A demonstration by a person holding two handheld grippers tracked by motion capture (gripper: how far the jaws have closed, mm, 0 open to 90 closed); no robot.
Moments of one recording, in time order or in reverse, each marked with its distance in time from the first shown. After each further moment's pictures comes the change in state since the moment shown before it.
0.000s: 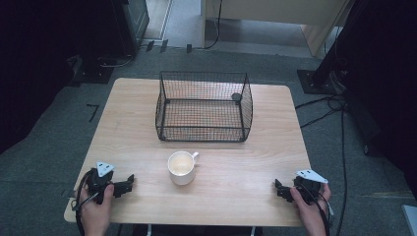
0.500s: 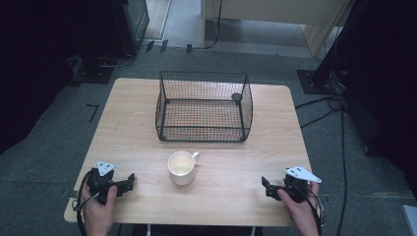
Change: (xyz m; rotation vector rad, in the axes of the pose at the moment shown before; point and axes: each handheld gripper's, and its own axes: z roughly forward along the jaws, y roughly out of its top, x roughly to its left) left arm -0.003 0.001 0.002 -0.003 0.025 -0.030; right arm 0.049 0.027 -0.023 -0.122 0.201 -0.046
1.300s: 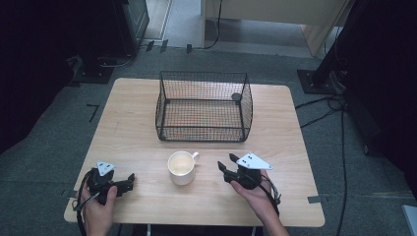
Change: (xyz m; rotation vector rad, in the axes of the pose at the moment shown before) left arm 0.000 0.000 0.000 -0.002 0.000 -0.001; right arm 0.107 0.045 0.058 -0.143 0.233 -0.166
